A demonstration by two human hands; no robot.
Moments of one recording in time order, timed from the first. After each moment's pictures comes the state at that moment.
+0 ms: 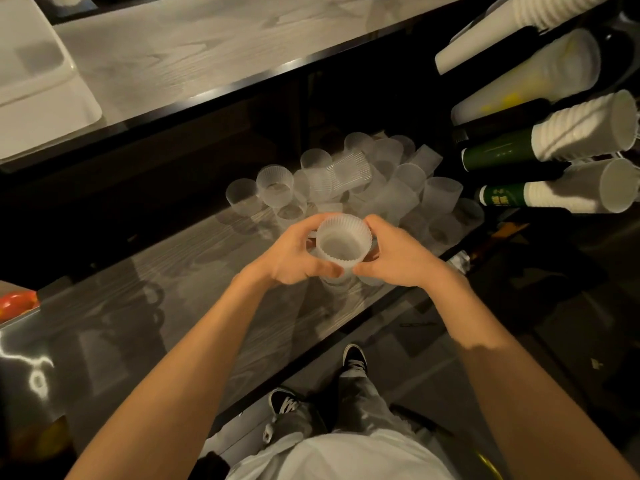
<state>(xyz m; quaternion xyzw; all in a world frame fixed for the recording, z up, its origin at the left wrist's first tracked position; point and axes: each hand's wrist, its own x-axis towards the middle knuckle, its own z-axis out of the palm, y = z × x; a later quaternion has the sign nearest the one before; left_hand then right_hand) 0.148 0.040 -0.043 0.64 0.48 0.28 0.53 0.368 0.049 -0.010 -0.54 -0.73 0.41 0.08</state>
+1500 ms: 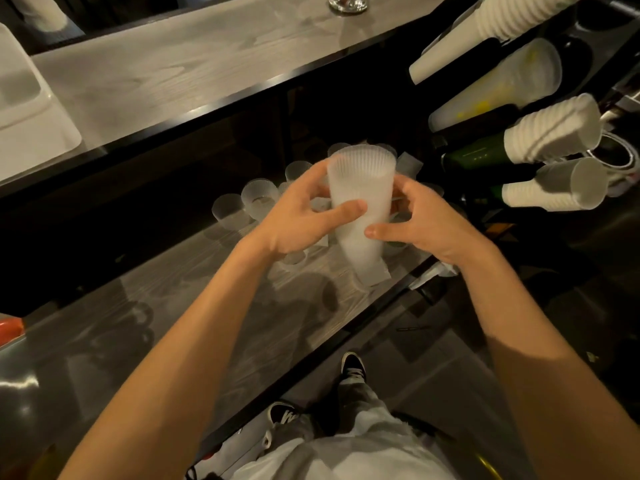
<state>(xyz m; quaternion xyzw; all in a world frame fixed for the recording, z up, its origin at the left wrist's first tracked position) 0.179 0.066 0.040 0.67 0.46 0.36 0.47 0.412 0.070 0.039 -0.51 -0.67 0.47 0.26</state>
